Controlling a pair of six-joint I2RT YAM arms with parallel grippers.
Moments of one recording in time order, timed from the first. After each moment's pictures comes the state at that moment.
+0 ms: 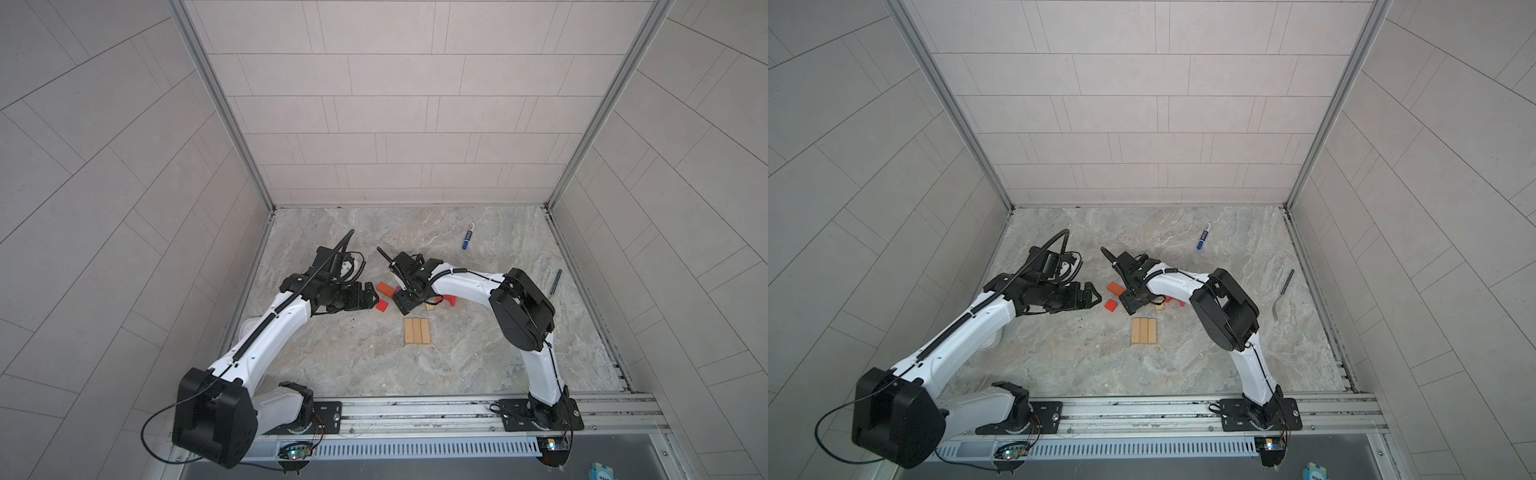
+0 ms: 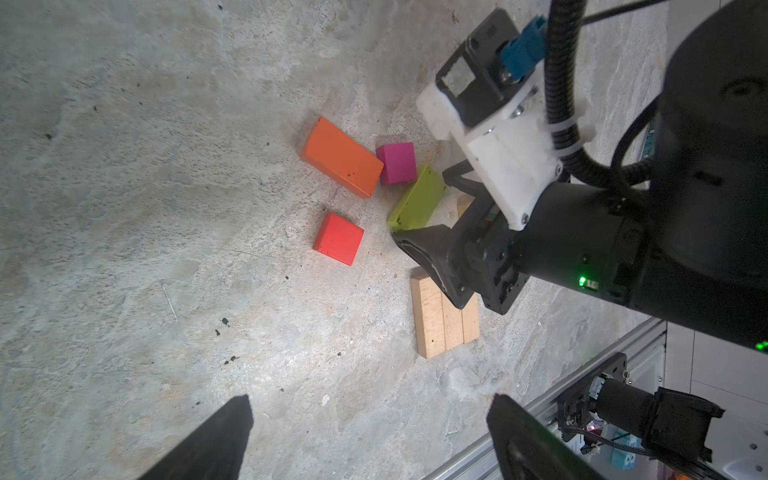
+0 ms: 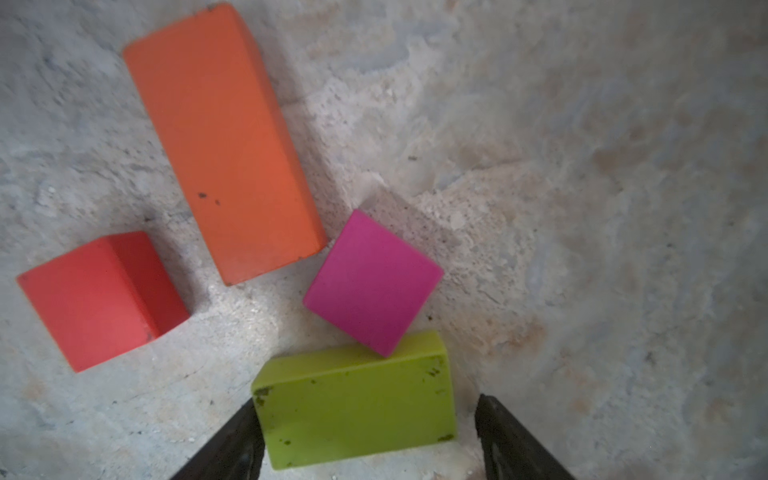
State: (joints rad) left arm -0.31 1.21 0.92 -0.77 0.39 -0.37; right arm 0.77 2.08 1.50 -0.69 0.07 0.18
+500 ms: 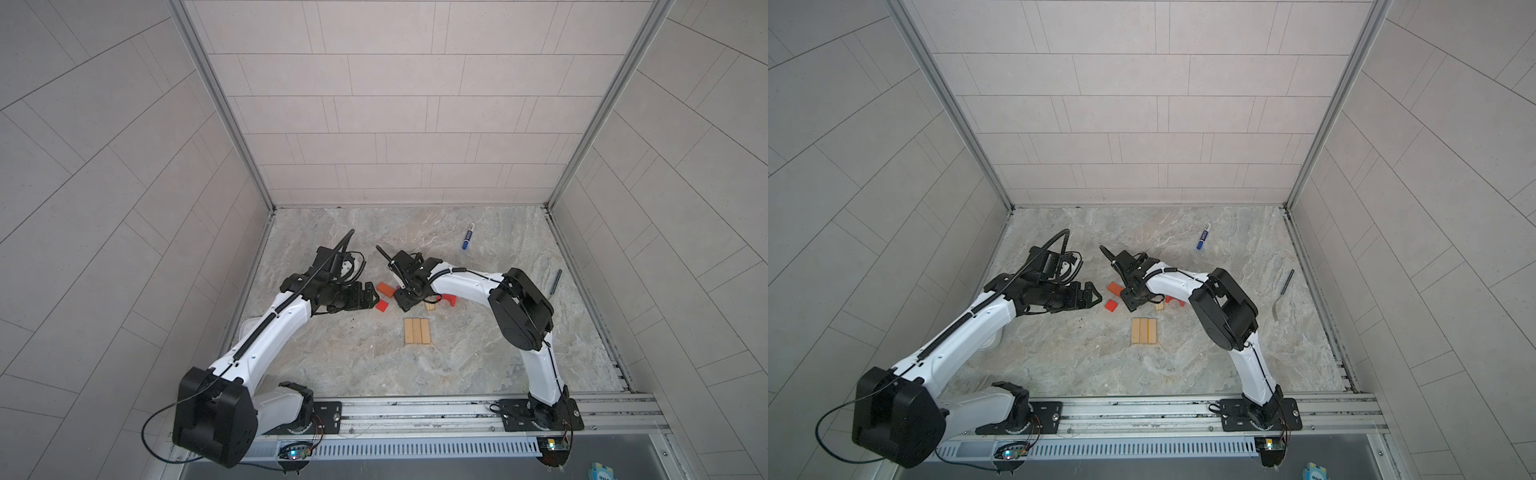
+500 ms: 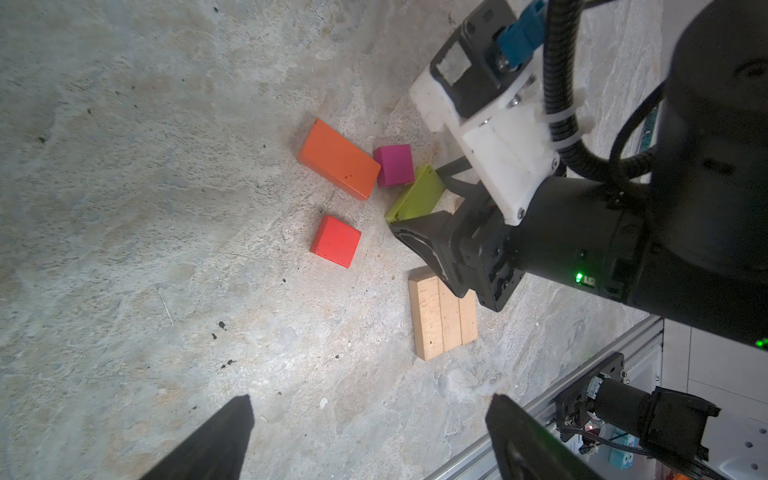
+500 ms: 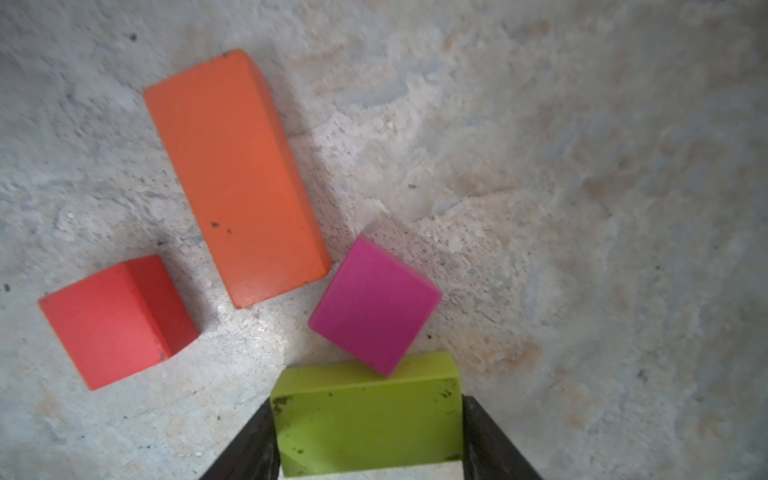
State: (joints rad) left arm -0.31 1.21 0.91 -0.76 0.40 -0.37; right arm 0.77 2.08 1.52 -0.68 0.07 0.19
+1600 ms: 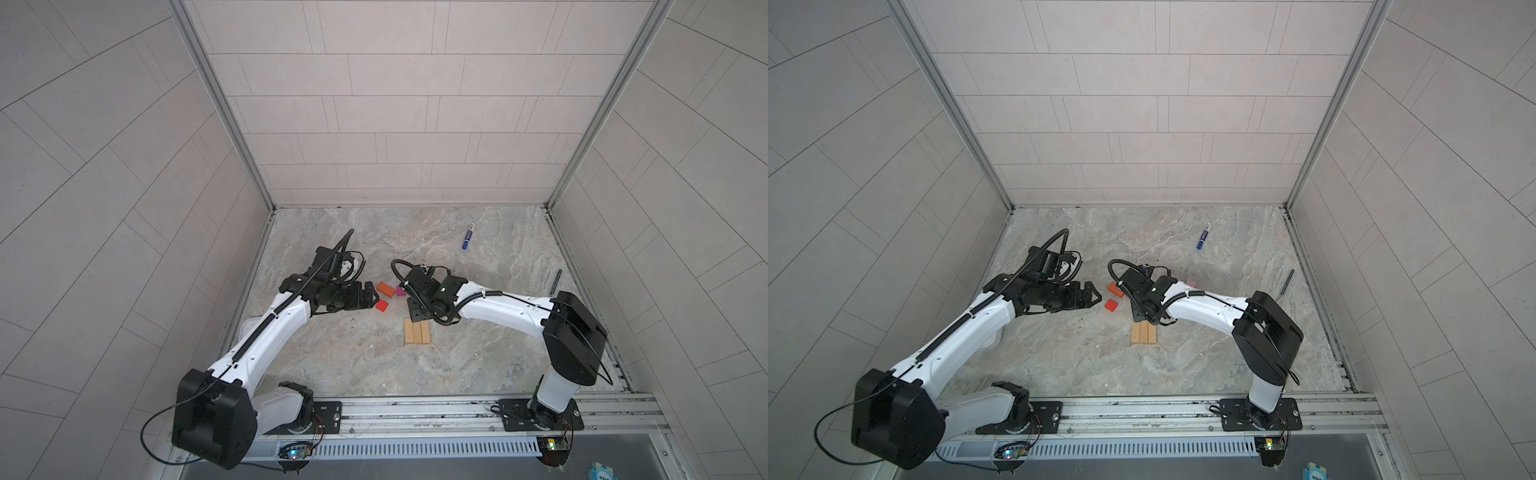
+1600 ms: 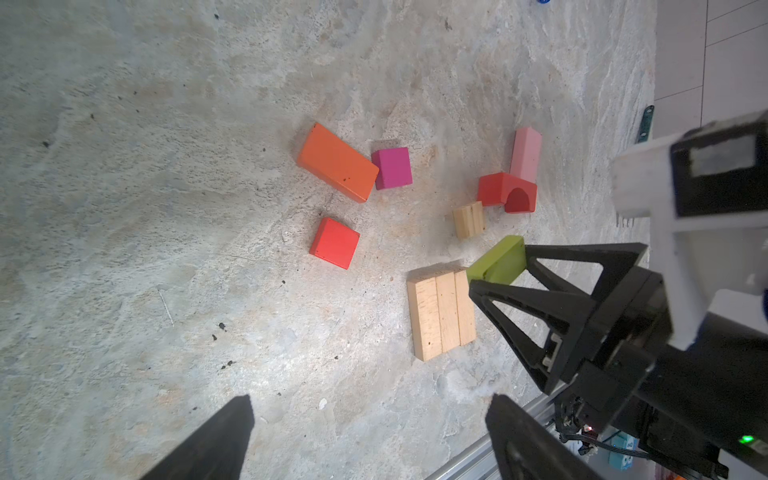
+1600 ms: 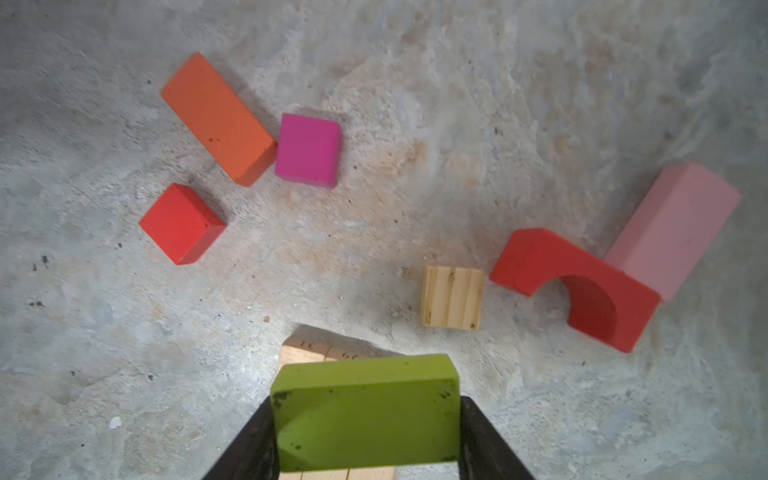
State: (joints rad) left arm -0.31 1.21 0.91 -0.76 0.40 -0.37; right arm 0.89 1.72 1.21 -0.69 0.23 0.70
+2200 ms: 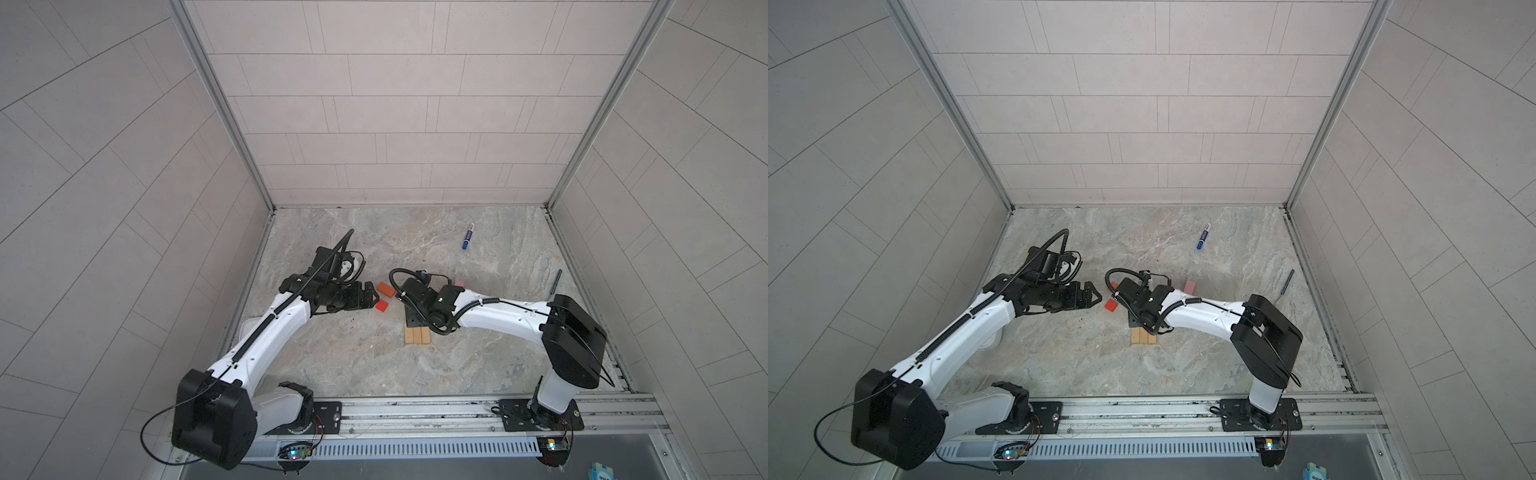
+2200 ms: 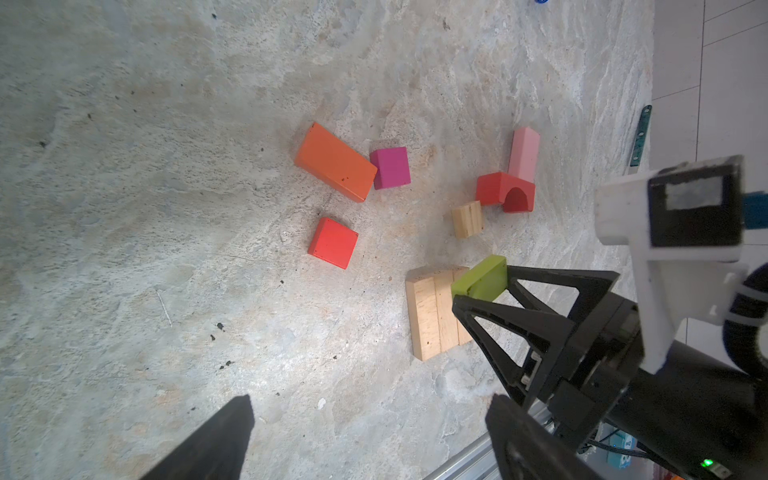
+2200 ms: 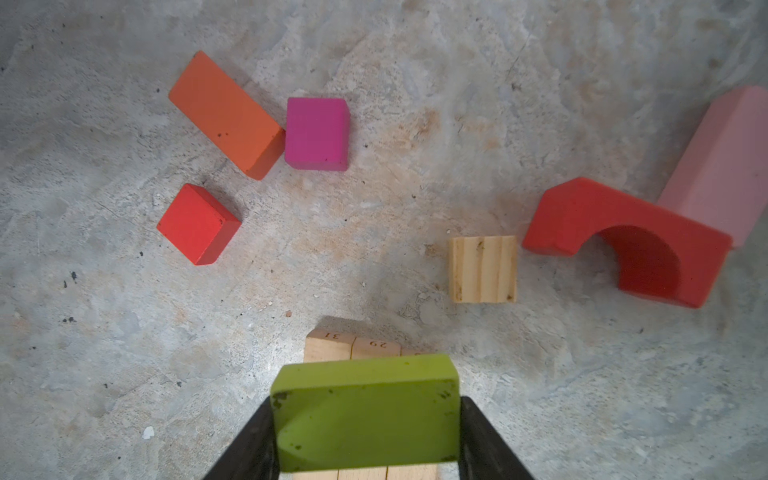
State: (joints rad) left arm -0.31 1.20 0.91 -0.76 0.40 -0.37; right arm 0.94 1.72 1.17 -0.62 0.25 0.85
